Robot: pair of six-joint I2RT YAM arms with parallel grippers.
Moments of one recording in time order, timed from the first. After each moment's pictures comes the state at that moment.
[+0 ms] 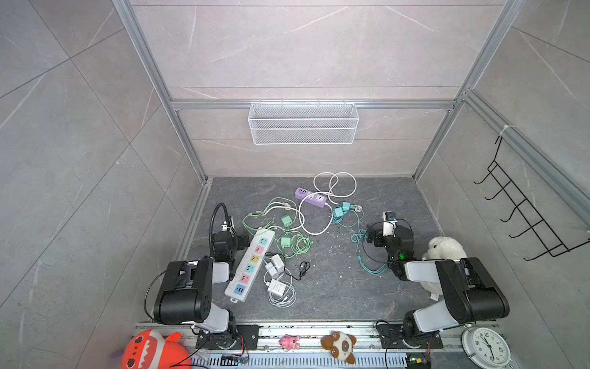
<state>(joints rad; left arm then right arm) 0.02 1.51 0.35 0.72 -0.09 0.00 0.09 1.51 0.37 0.79 0.02 -0.03</state>
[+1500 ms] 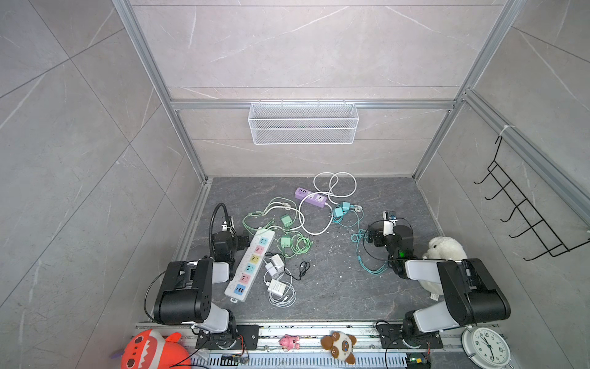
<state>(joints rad) 0.02 1.49 0.36 0.68 -0.09 0.00 0.09 1.47 0.43 0.62 0.06 -0.01</state>
